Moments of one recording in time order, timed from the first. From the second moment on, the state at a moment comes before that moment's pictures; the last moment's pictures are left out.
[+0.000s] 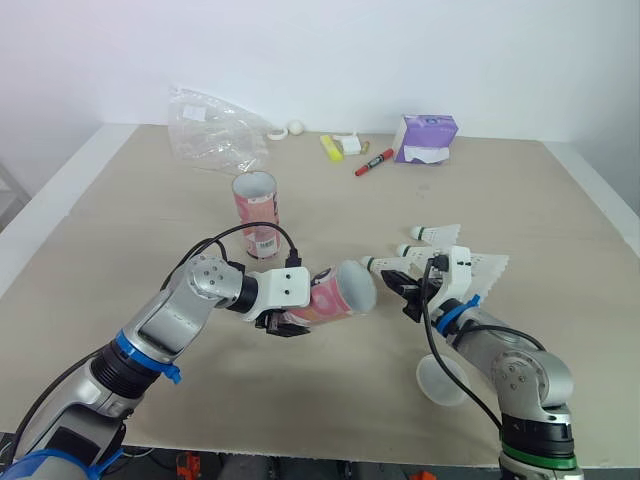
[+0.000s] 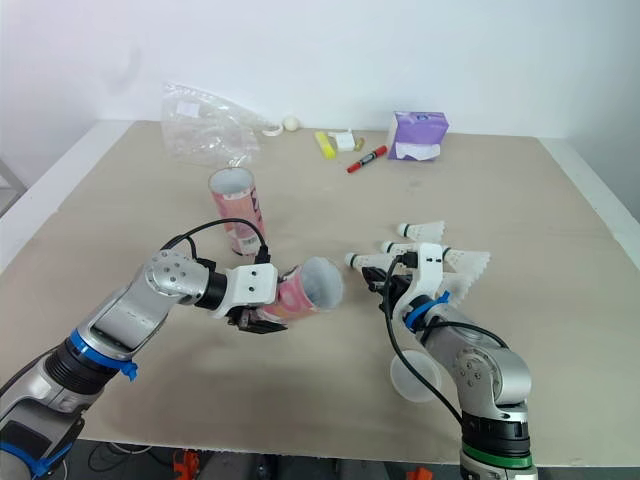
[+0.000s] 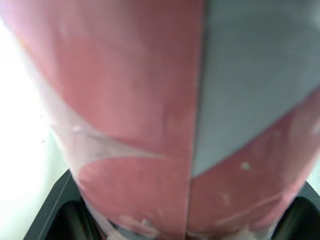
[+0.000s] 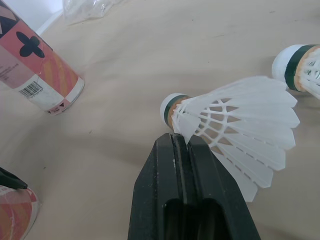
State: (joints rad) left arm -0.60 0.61 -0.46 -0.21 0.03 0.51 -1.14; right arm -0.21 -0.31 -0.21 -0.31 0.71 0.89 0.22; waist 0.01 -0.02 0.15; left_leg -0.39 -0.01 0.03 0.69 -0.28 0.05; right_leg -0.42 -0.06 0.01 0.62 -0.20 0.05
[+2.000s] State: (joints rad) left arm -0.62 0.59 -0.48 -0.16 0.03 0.46 -1.15; right arm 0.18 -0.63 -0.50 -0.32 0.62 0.58 0.60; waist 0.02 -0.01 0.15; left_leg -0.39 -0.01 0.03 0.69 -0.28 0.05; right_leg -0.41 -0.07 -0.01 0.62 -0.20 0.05
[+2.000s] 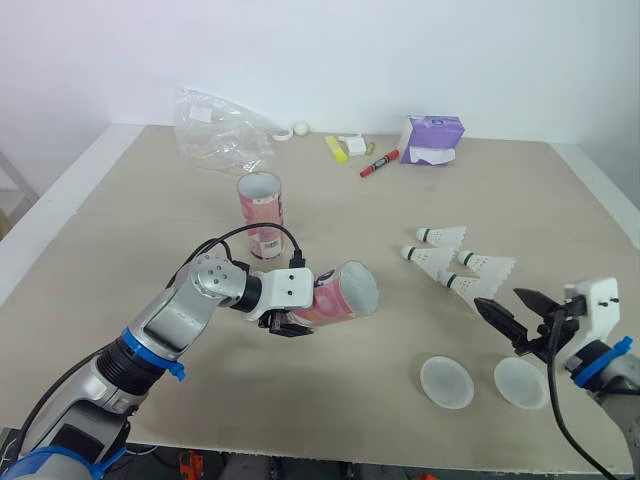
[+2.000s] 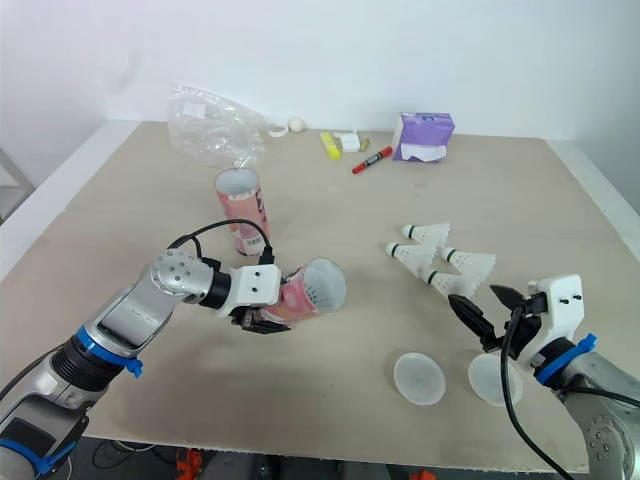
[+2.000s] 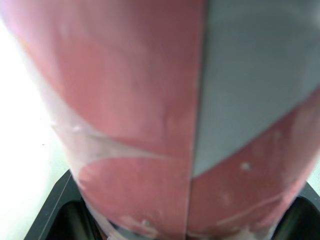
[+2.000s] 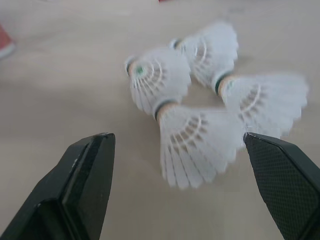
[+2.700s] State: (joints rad) left arm -0.61 0.60 -0.48 -0.18 0.03 0.47 -1.14; right arm -0.02 -0.57 -0.40 -0.16 0.62 0.65 0.54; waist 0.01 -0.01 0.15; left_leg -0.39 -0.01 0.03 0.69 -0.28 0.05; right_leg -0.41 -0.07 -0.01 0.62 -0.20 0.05
